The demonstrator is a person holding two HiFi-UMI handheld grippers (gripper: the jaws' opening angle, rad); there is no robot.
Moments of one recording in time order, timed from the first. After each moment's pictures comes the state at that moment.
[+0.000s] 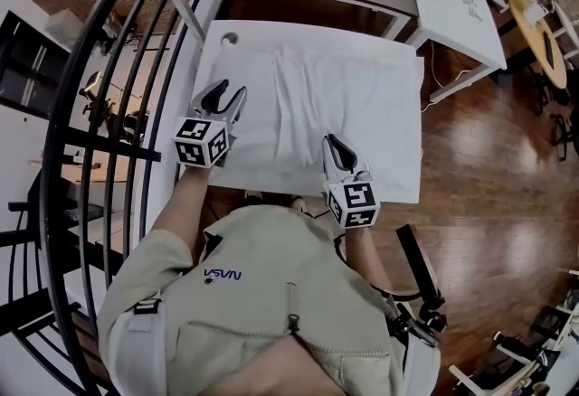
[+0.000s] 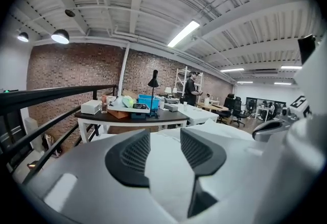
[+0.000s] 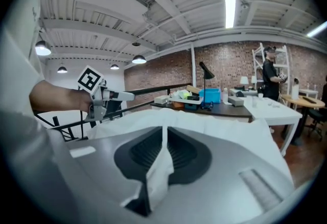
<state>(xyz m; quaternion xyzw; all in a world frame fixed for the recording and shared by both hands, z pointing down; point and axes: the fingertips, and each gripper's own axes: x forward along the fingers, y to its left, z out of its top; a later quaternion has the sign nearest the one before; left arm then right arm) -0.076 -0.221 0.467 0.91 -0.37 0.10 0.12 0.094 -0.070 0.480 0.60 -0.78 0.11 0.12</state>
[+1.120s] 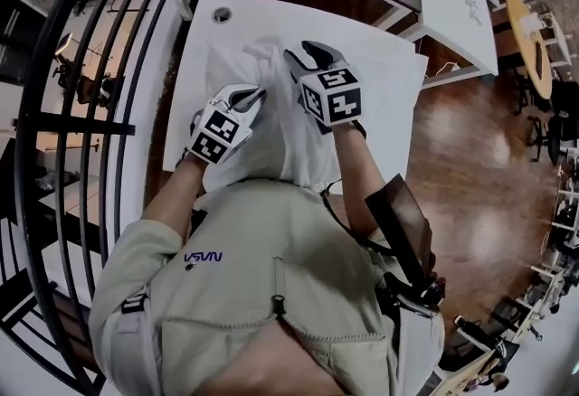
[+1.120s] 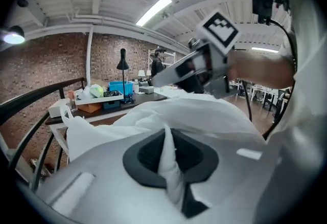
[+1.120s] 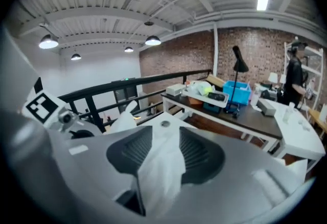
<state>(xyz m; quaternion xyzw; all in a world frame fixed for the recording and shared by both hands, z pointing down) -0.003 -0.186 0.505 0.95 -0.21 0.23 0.07 0.051 -0.265 0.441 0.50 -0.82 0.14 0.23</state>
